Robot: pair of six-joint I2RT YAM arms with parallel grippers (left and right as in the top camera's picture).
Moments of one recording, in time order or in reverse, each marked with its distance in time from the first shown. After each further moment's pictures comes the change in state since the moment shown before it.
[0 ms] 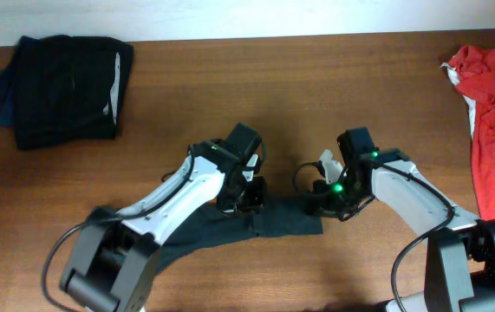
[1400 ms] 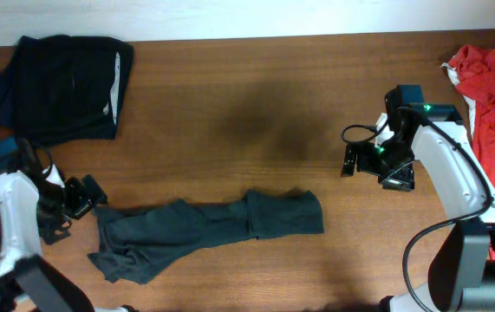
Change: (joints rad) left arm 1.091 -0.215 -0.048 -0.317 -0.286 0.358; right arm -0.215 0.064 0.408 -0.388 0.357 0.051
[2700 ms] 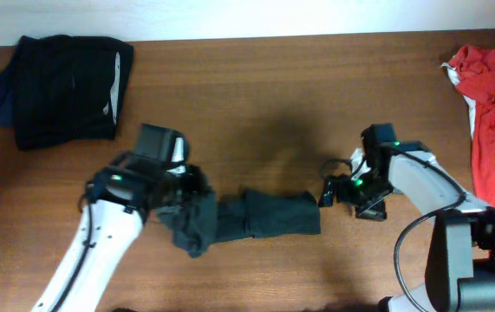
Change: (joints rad) left arm -0.828 -0.271 -0.093 0.259 0.144 -0.383; right arm 0.084 0.002 -0.356 0.294 -0.151 0.018
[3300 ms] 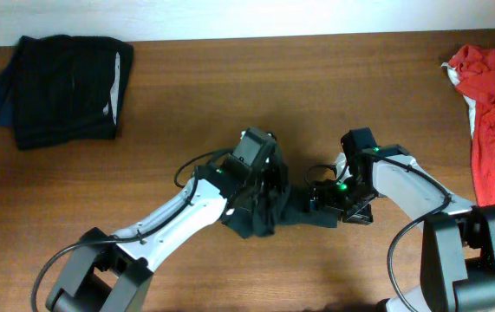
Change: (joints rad) left arm -0.352 0.382 0.005 0.584 -0.011 -0.150; right arm 0.096 0.000 -0.012 0.026 -0.011 0.062
